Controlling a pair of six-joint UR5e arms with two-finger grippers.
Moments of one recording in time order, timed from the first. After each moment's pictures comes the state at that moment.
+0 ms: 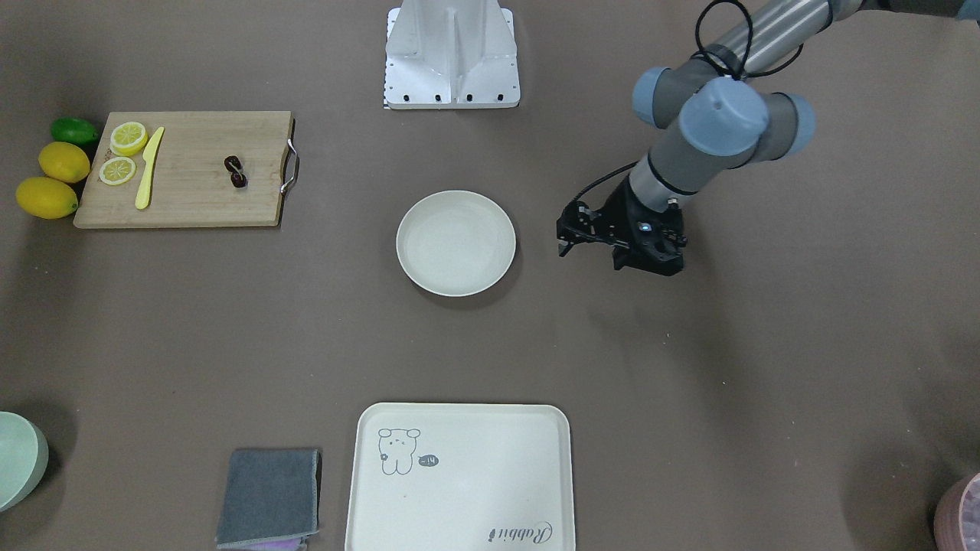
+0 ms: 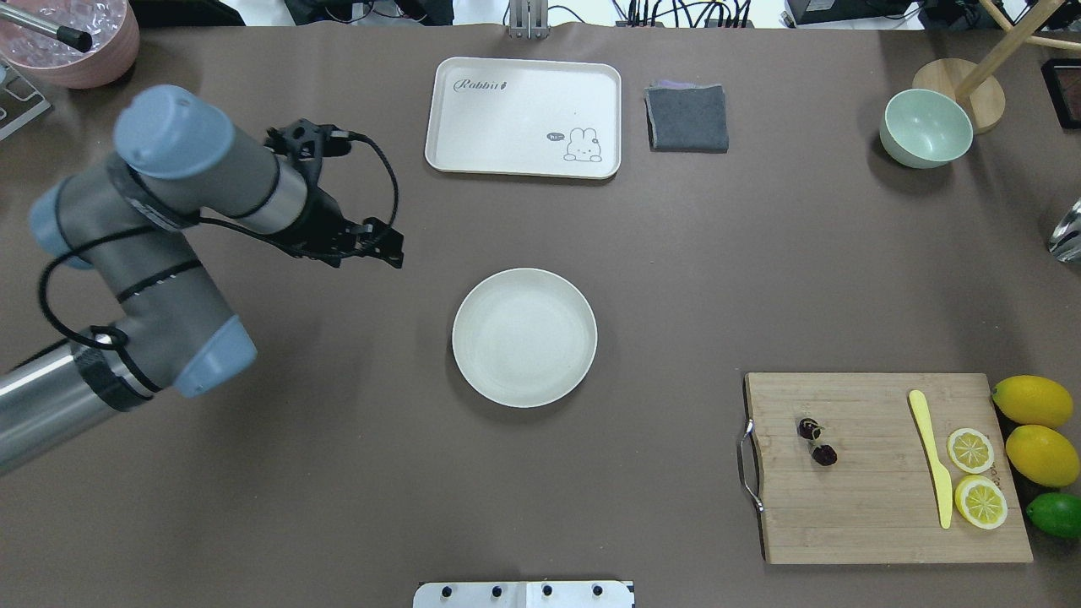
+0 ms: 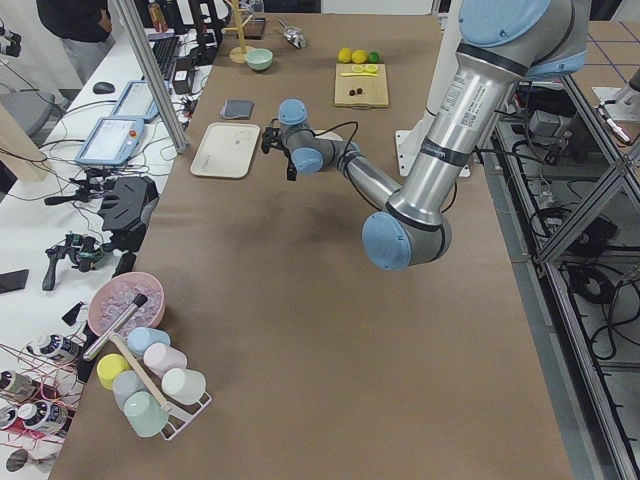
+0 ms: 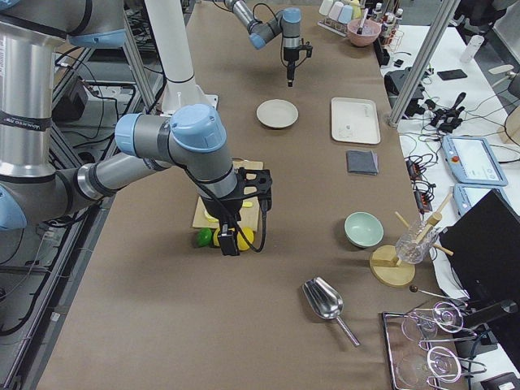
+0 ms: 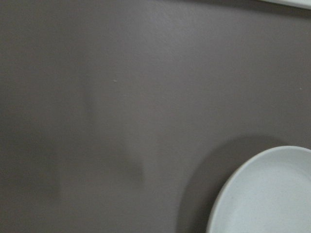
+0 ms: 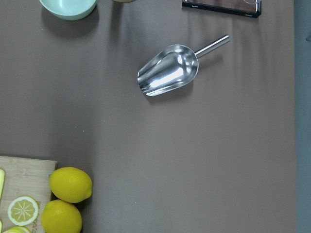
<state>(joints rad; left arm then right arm) -0.82 -2.00 -1.65 -2.04 -2.23 -0.98 1.85 -1.76 2.20 -2.03 2.25 -0.31</state>
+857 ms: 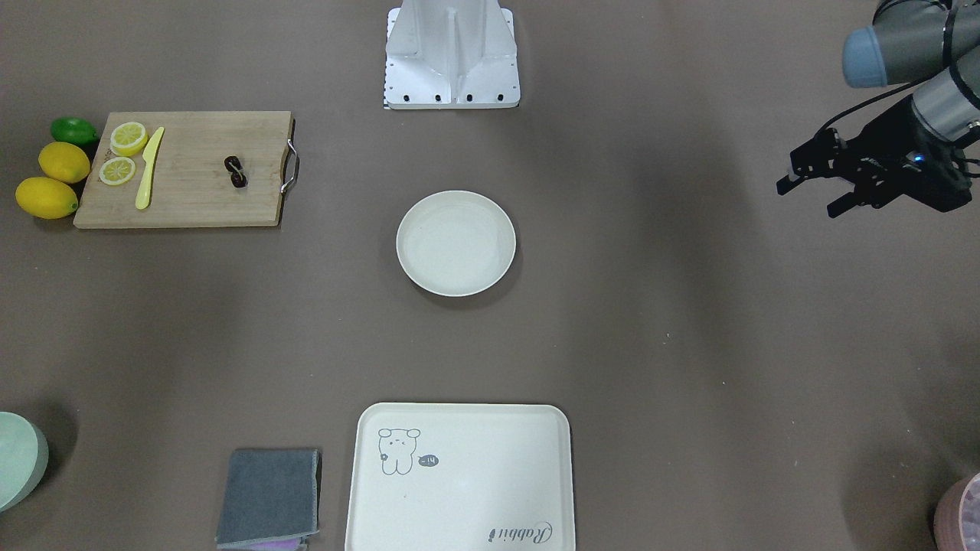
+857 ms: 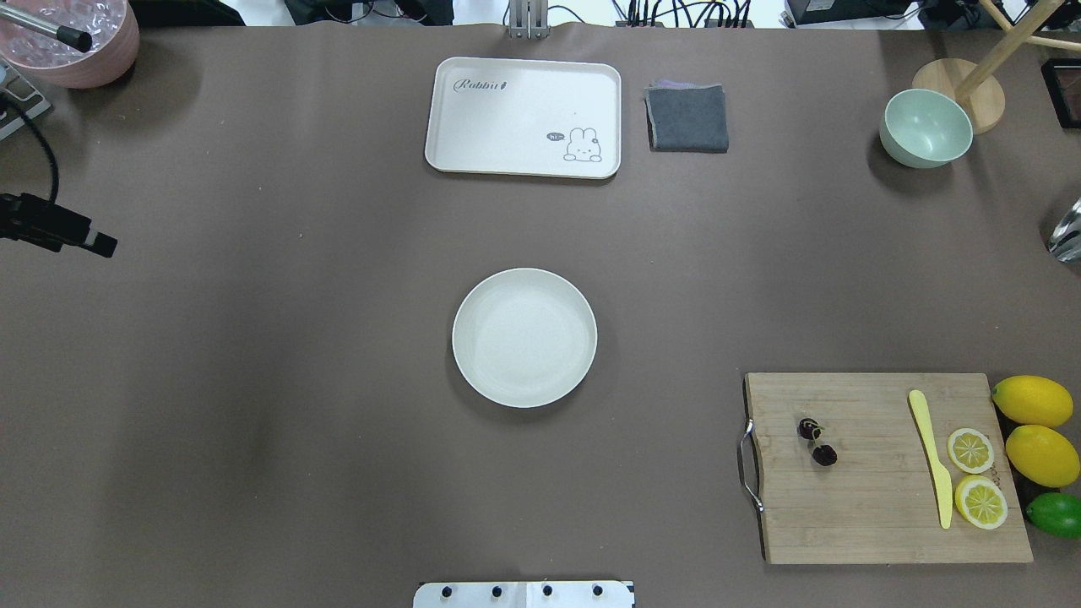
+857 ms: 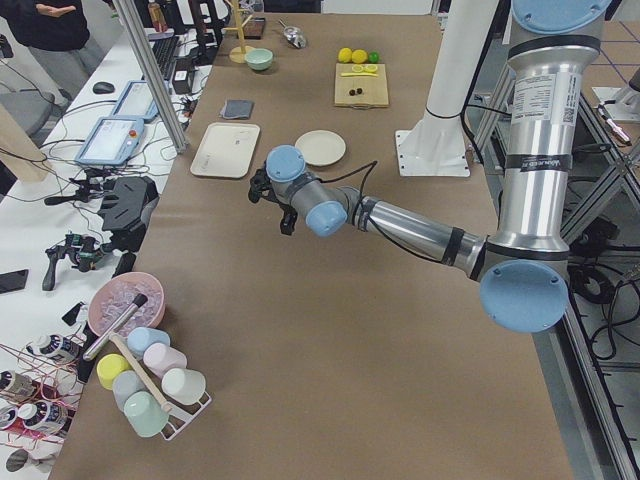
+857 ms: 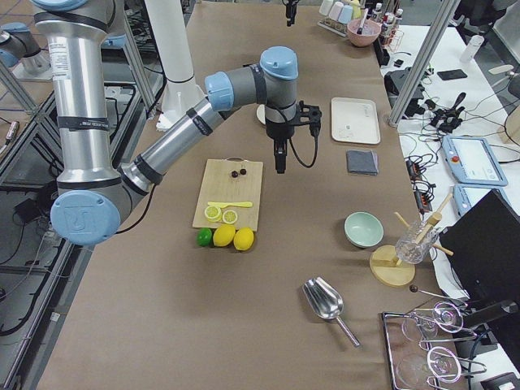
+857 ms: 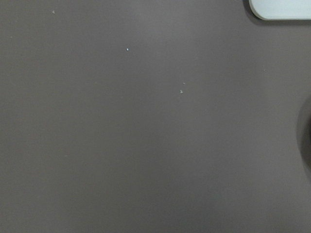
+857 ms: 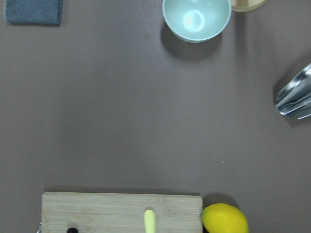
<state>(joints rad) -1.18 -1.58 -1.84 -2.04 -2.54 -0.57 1.31 -1.50 2.29 -2.03 2.30 0.41</state>
